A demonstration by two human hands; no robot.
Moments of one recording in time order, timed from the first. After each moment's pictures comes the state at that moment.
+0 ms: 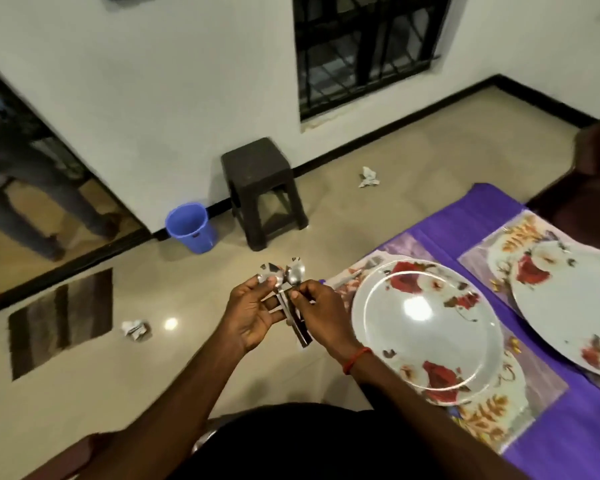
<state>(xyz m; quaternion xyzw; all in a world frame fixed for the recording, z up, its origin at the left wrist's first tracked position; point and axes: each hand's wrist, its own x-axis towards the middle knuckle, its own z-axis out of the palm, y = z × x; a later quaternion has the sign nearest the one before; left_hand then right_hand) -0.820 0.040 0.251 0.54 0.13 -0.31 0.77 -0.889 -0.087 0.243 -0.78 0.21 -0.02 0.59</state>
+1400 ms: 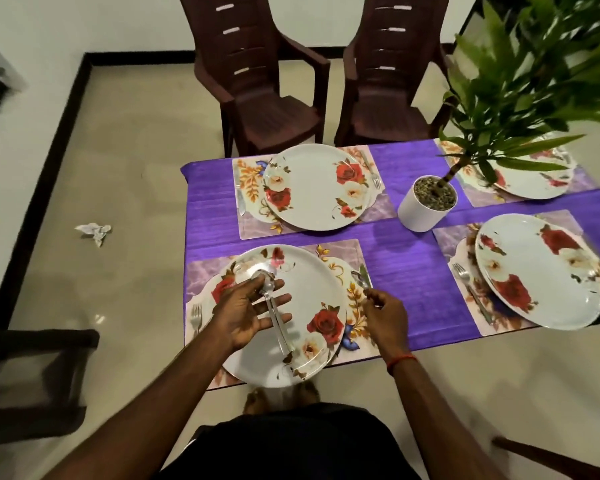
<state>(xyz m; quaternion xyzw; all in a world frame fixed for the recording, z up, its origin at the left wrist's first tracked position) -0.833 -0.228 0.218 0.51 -0.10 -0.76 0.38 -1.100 -0.200 0.166 -0.38 0.80 -0.32 0.33</state>
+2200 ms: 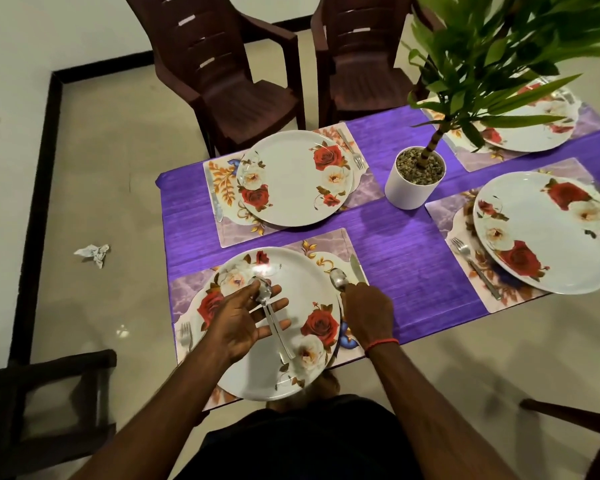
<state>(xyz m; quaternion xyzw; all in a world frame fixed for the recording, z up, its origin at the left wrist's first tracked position) -0.860 -0.246 0.210 0.56 -0.11 -0.75 0.33 -1.095 -0.220 0.128 -0.64 0.77 0.02 0.04</state>
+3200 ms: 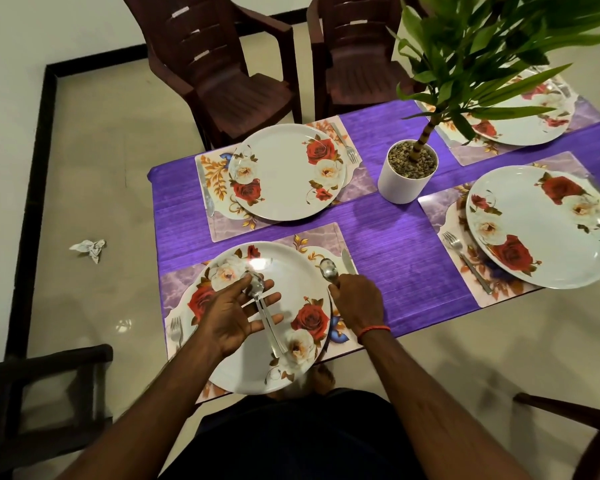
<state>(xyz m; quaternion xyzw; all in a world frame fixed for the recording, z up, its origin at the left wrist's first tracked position) -0.869 -0.244 0.212 0.57 -0.10 -0.75 0.33 -1.106 -0.232 0.112 -0.60 0.78 -0.07 0.16</state>
